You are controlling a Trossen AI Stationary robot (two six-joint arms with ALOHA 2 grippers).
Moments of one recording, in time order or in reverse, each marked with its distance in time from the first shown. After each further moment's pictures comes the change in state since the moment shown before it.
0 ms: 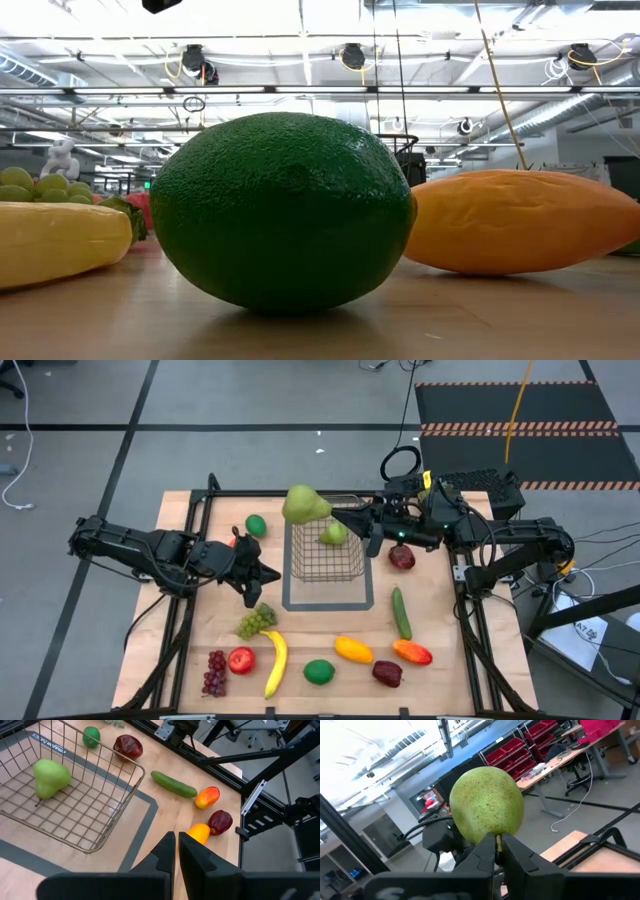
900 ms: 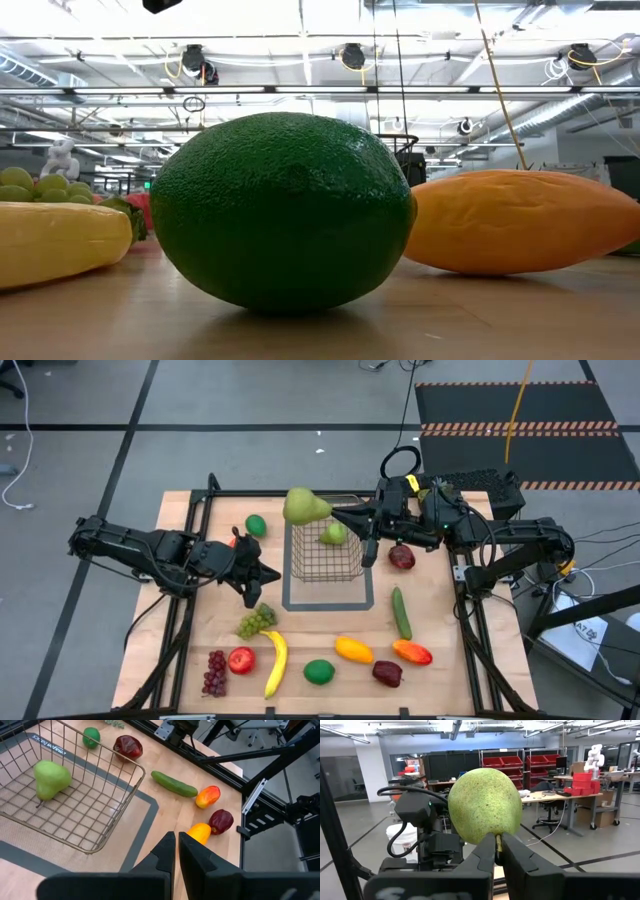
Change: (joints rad) left arm 0.000 0.000 0.000 -0.001 -0.001 0.013; right arm 0.000 0.000 0.000 0.000 0.007 -0.511
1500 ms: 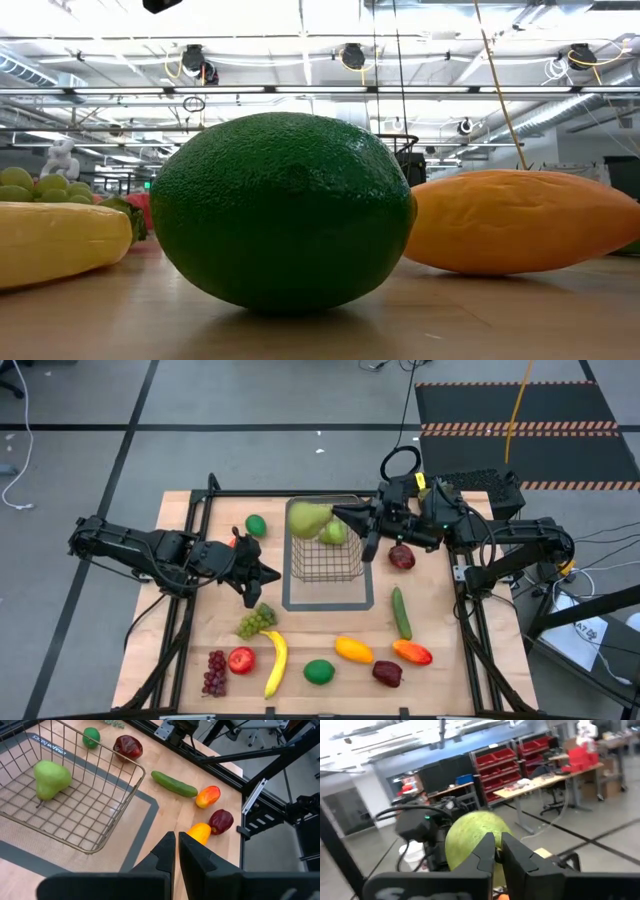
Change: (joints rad) left arm 0.000 0.000 0.000 0.000 0.000 -0.001; right arm 0.000 0.000 0.000 -0.016 0.051 0.249
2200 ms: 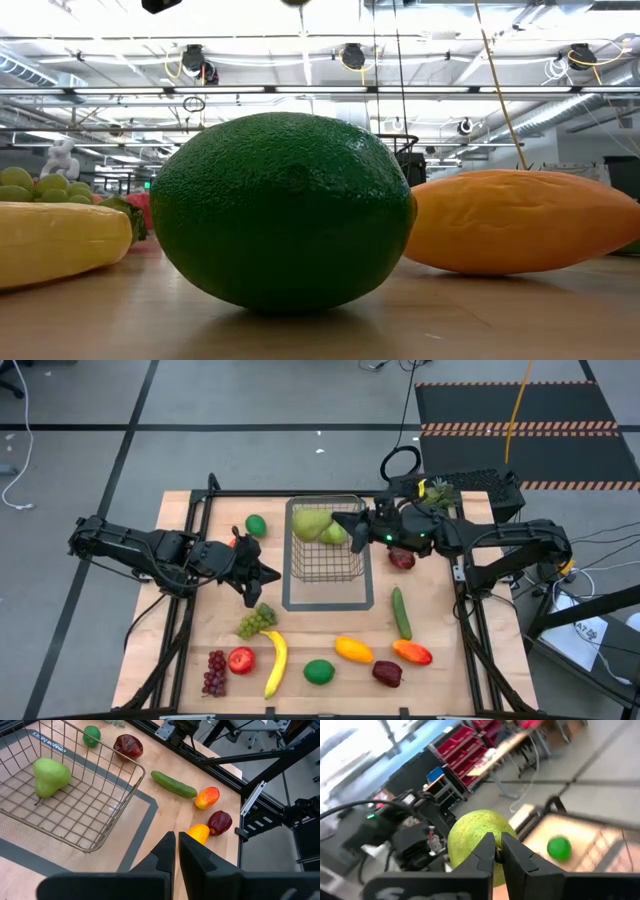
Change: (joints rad) left arm 0.000 0.000 0.000 0.001 0.000 -0.022; right arm -0.029 0.000 -0.142 -0.060 0.103 0.441
